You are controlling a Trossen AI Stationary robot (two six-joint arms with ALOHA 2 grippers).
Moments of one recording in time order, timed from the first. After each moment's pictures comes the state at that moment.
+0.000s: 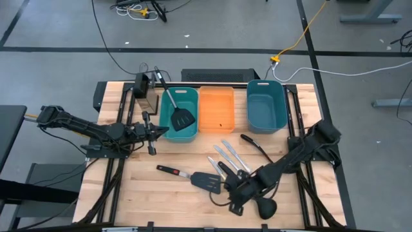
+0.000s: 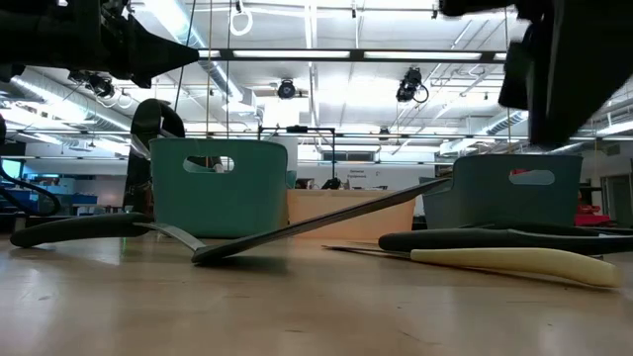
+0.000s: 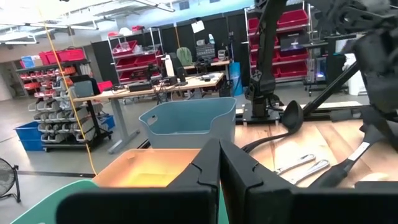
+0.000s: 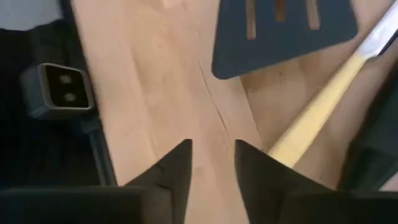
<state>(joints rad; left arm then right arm) -0.24 0.59 0.13 0.56 -0.51 0.18 0.61 1.84 1.26 -0.51 0.09 0.96</state>
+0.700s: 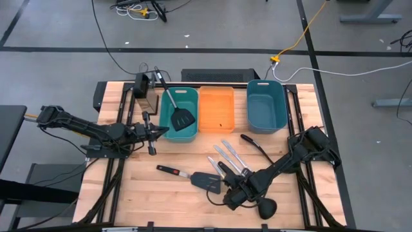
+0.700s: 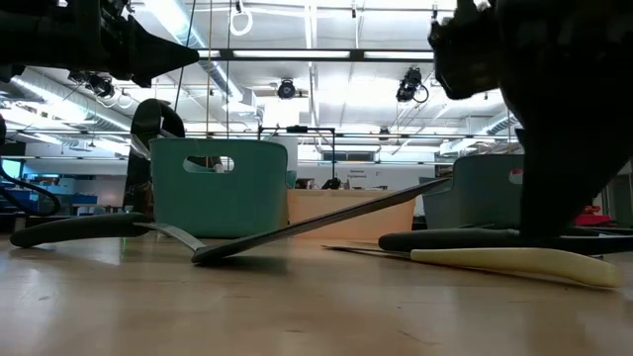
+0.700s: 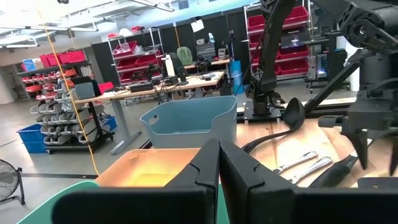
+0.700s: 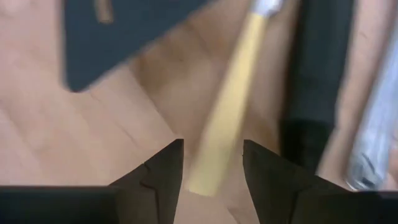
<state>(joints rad) -0.24 0.59 0.13 0.56 -0.51 0.19 0.60 1.96 1.30 -0.70 0.22 1.23</state>
